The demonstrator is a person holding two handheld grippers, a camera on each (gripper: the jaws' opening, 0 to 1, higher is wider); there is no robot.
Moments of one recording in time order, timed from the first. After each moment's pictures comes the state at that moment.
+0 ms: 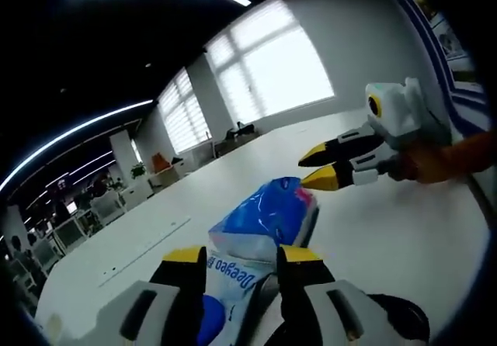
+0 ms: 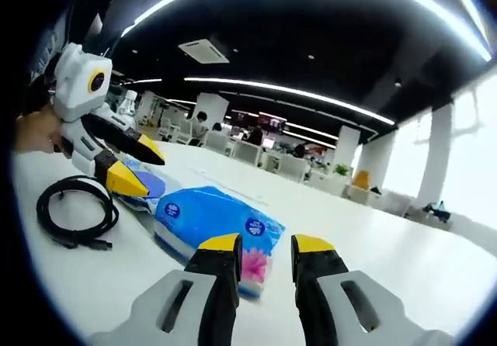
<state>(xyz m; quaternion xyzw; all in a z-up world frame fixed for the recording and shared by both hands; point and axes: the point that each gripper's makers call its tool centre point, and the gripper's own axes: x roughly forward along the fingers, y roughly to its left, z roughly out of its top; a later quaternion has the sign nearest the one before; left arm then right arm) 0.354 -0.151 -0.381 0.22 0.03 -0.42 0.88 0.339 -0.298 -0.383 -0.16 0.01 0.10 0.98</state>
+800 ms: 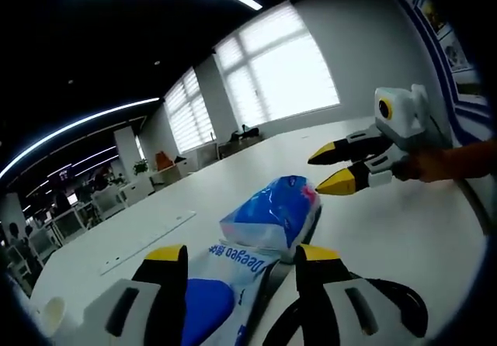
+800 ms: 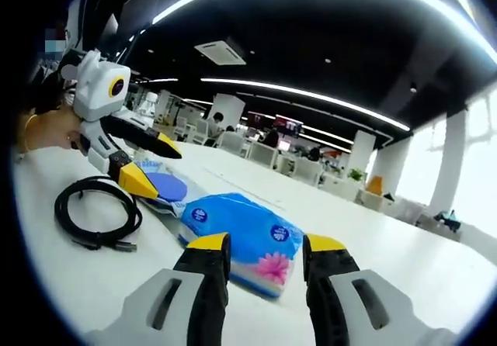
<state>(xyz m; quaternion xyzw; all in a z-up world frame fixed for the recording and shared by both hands) 0.354 -0.128 -0.379 0.19 0.03 -0.42 0.89 0.328 -0.277 -0.380 -0.18 0.02 0.14 0.97</state>
